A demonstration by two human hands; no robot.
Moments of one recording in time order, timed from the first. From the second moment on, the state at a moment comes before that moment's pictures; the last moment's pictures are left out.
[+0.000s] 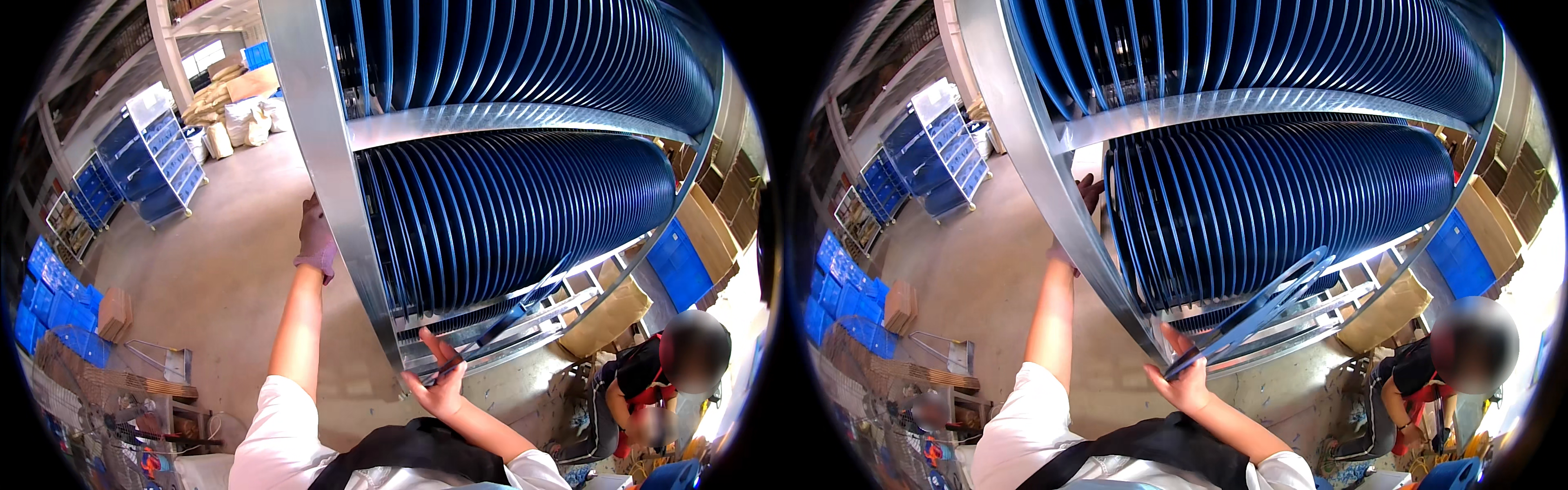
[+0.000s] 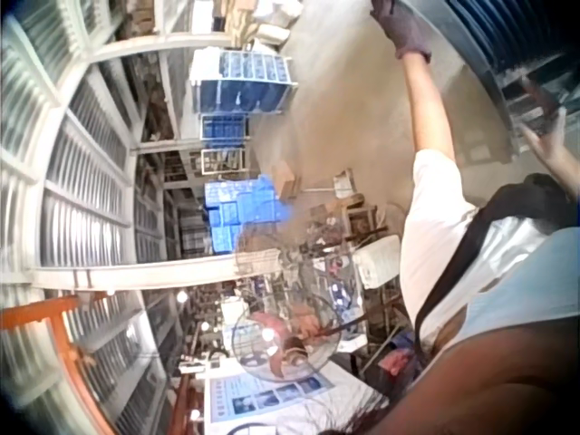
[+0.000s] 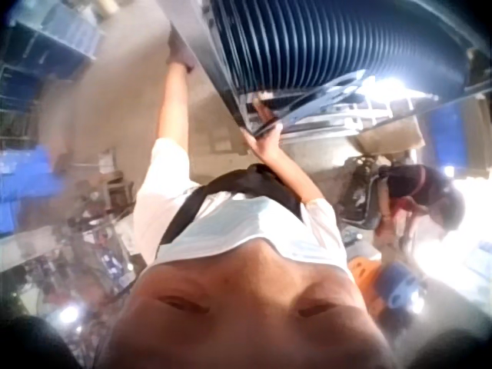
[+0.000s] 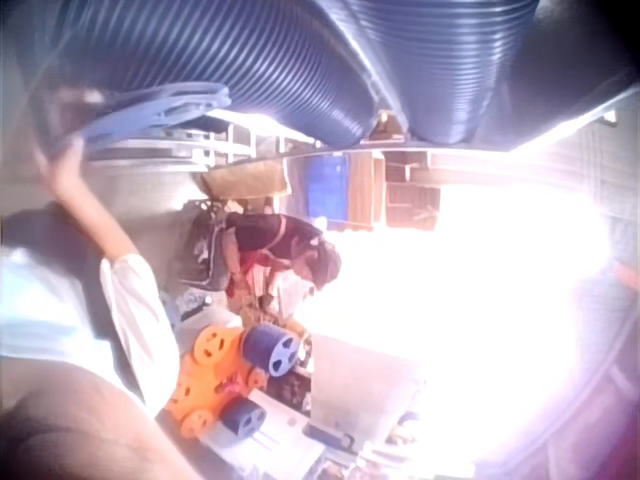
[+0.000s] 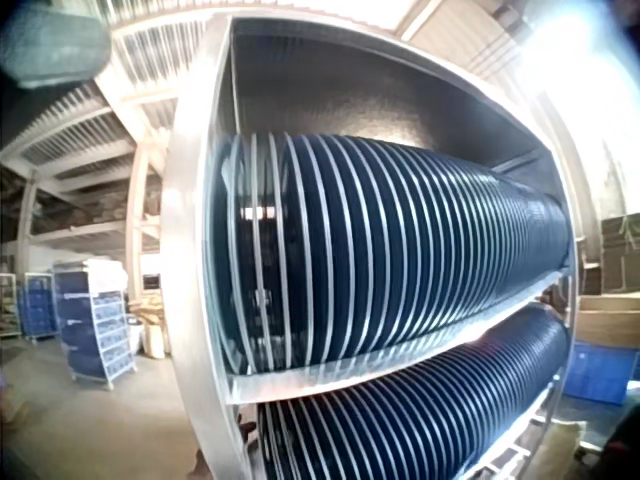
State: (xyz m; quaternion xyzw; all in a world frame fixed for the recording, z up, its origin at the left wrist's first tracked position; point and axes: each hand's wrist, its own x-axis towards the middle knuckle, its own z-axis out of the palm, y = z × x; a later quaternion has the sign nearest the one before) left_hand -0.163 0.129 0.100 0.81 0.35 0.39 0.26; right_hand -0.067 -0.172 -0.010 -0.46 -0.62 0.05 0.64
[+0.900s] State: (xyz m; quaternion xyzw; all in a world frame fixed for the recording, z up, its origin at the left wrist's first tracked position) left_hand -0.194 -0.113 -0.003 0.65 0.29 0.64 0.29; right_hand 0.022 -0.404 -0.012 -0.60 -0.16 0.30 0.72
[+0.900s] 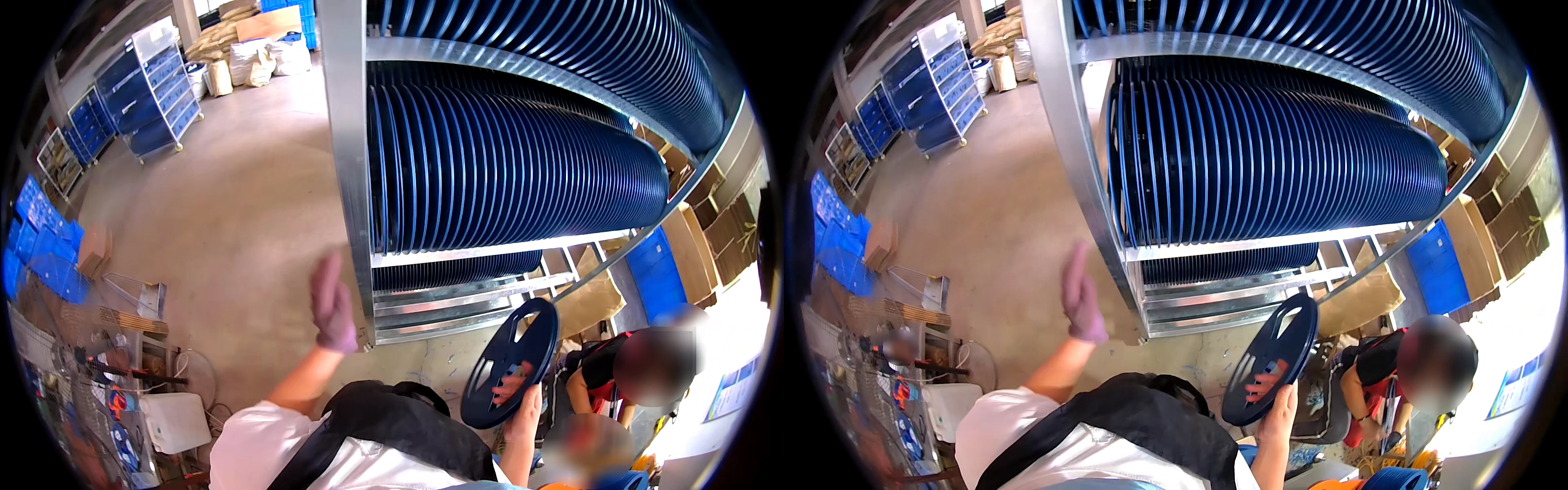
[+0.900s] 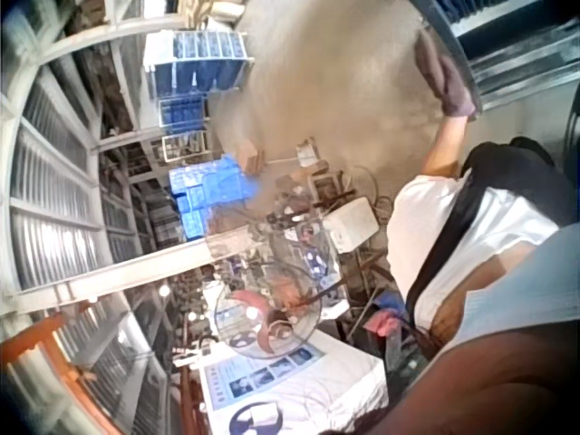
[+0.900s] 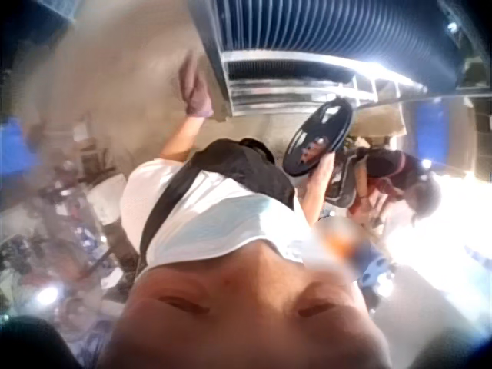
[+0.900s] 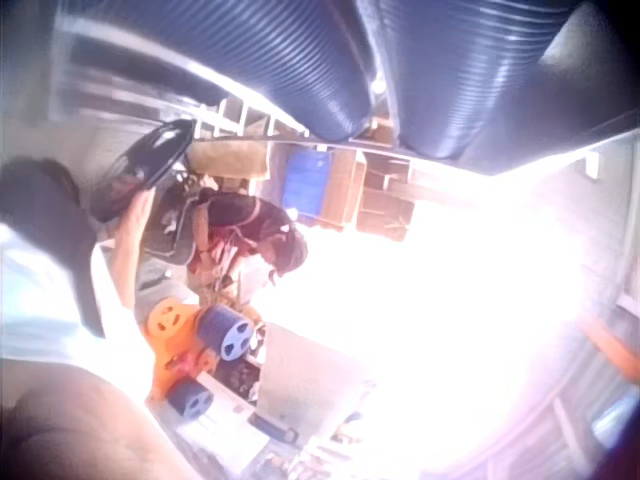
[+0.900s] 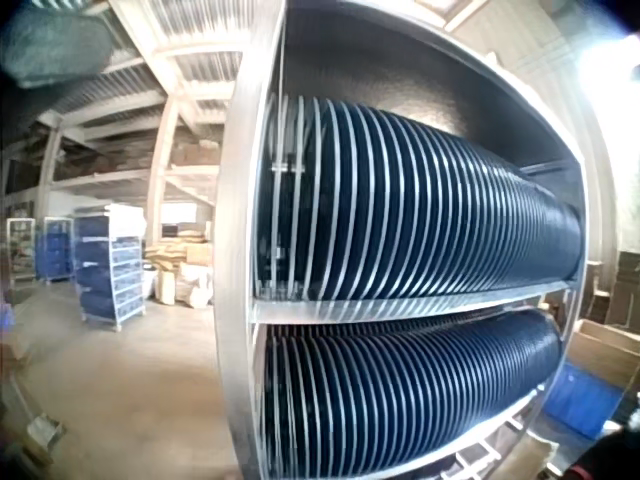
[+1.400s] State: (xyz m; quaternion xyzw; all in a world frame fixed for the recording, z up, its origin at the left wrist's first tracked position) left_hand -0.085 -0.149 -0.008 0.69 0.35 0.59 0.23; right_hand 0.073 -0.447 -0.003 -0.67 -0.20 0.14 0.70
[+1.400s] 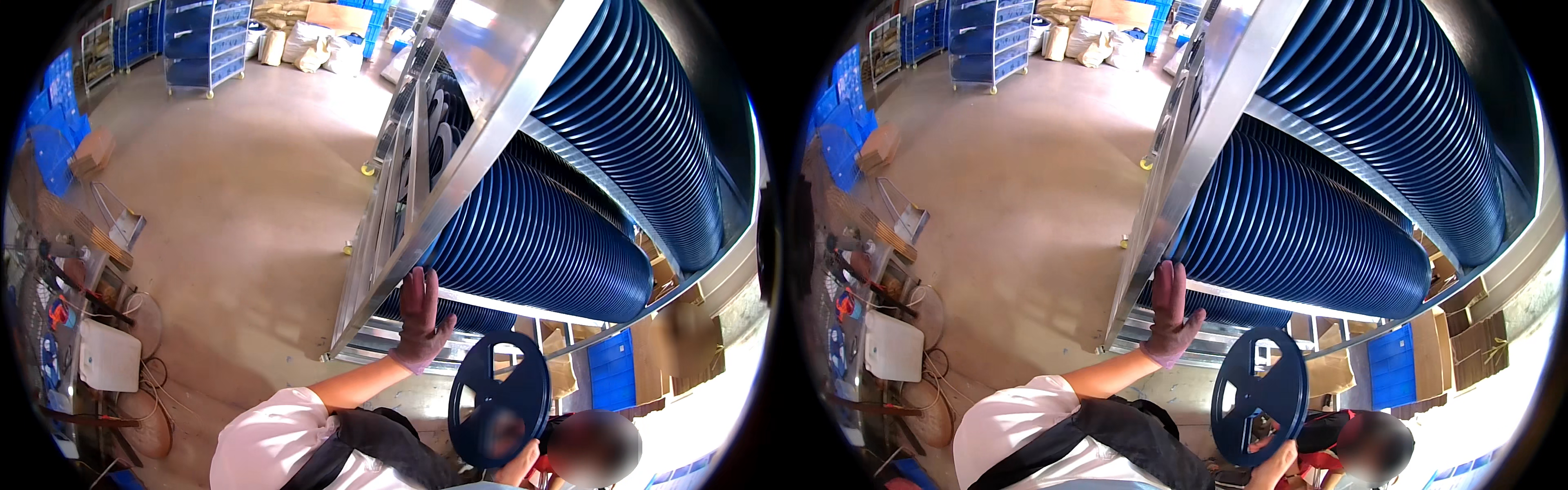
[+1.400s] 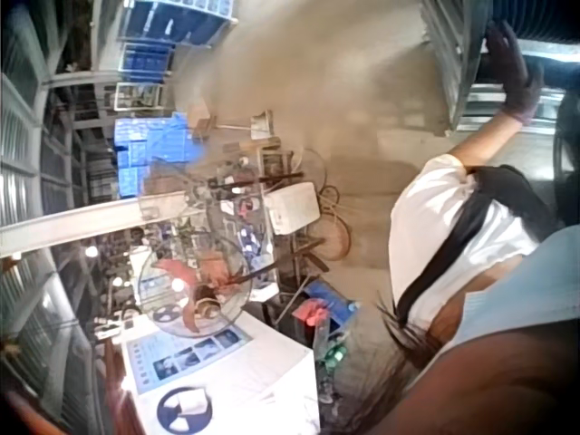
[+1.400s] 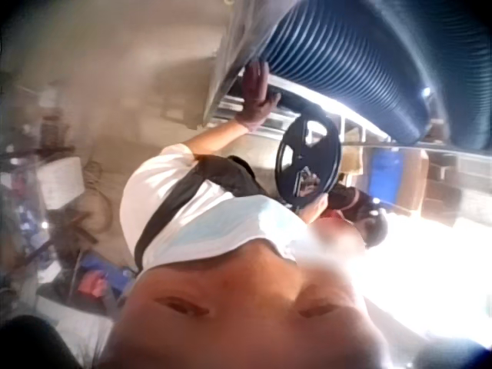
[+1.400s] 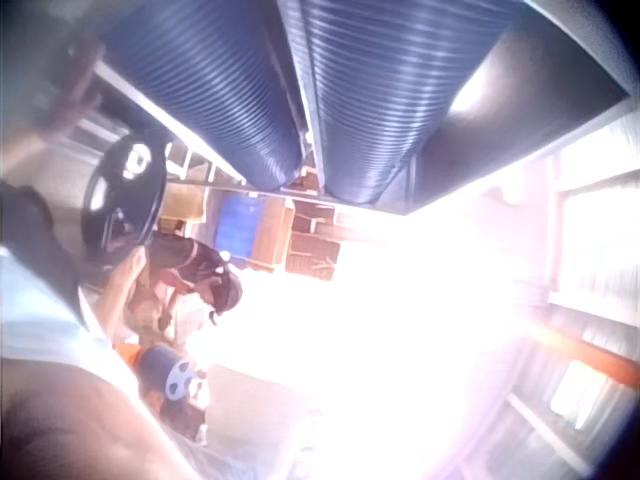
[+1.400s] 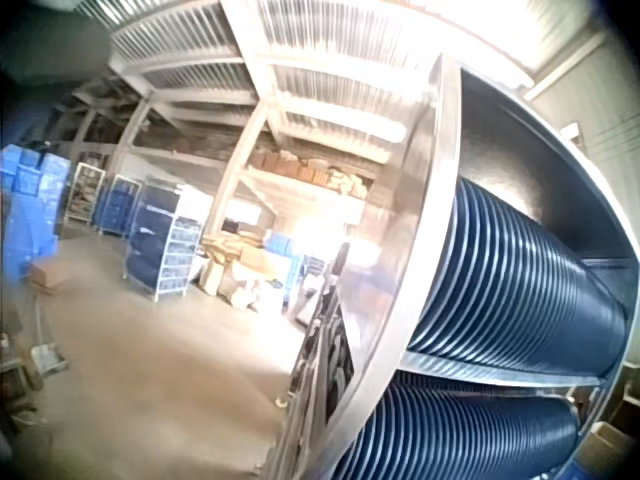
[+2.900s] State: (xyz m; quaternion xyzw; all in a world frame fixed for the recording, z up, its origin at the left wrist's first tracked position) left_hand -0.104 -0.120 -0.023 0.69 0.23 0.57 0.39; right_hand 0.110 -0.294 0.030 -0.08 -0.33 0.39 0.86
